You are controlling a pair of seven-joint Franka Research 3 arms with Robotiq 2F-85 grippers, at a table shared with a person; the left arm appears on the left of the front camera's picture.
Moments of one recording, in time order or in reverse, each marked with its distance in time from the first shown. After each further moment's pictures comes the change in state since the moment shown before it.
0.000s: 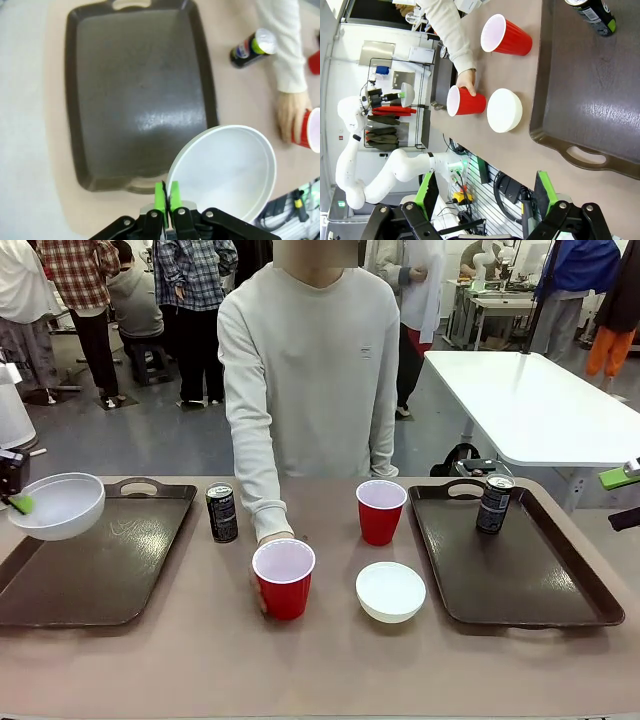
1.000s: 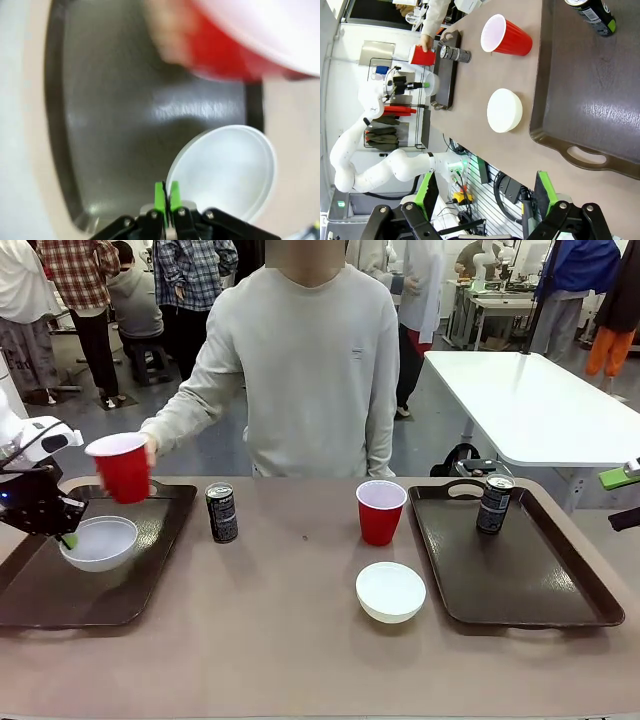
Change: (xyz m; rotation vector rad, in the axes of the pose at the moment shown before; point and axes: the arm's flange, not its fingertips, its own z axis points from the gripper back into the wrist) left arm 0.039 -0.001 -0.114 0.093 0.082 0.008; right arm 0.000 0.000 0.000 0.000 0.000 0.000
